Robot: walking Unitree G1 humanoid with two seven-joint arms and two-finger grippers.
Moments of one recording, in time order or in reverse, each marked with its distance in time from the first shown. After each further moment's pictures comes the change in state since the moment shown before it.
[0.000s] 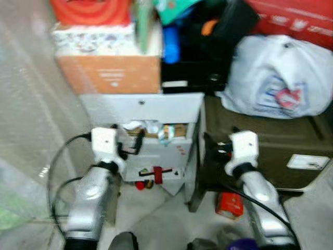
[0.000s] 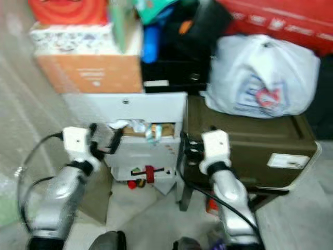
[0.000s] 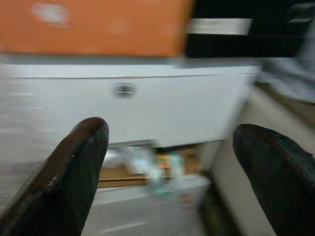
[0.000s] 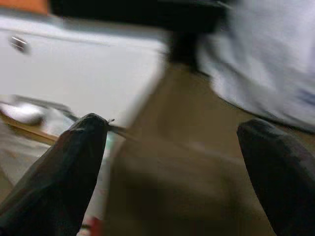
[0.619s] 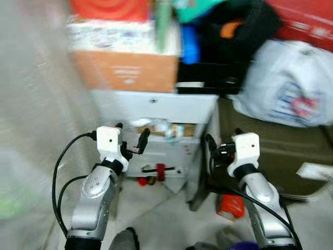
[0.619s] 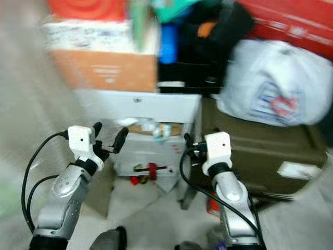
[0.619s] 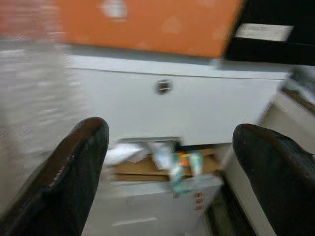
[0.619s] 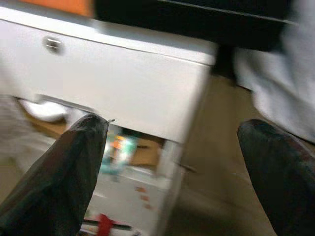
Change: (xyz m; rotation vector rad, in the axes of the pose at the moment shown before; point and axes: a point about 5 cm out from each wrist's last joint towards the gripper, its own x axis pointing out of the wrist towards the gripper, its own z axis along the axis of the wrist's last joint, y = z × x) left arm 0.000 0.007 0.002 0.014 0.000 0.018; right arm 0.002 0.006 0.003 0.003 -0.013 0.021
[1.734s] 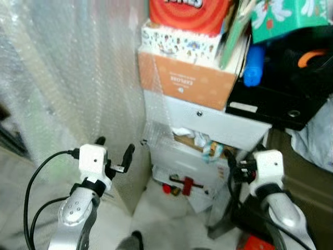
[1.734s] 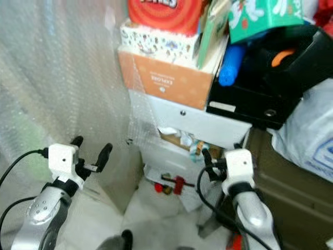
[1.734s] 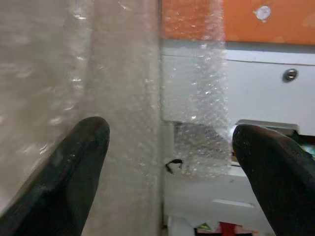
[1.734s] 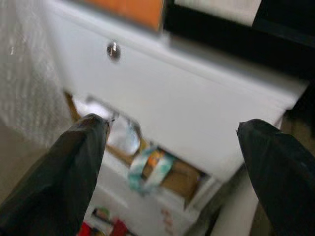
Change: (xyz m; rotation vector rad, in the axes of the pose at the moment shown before) left arm -0.050 0.013 -0.001 0.125 0.045 0.073; right arm -0.054 -0.035 -0.015 -0.063 0.106 -0.101
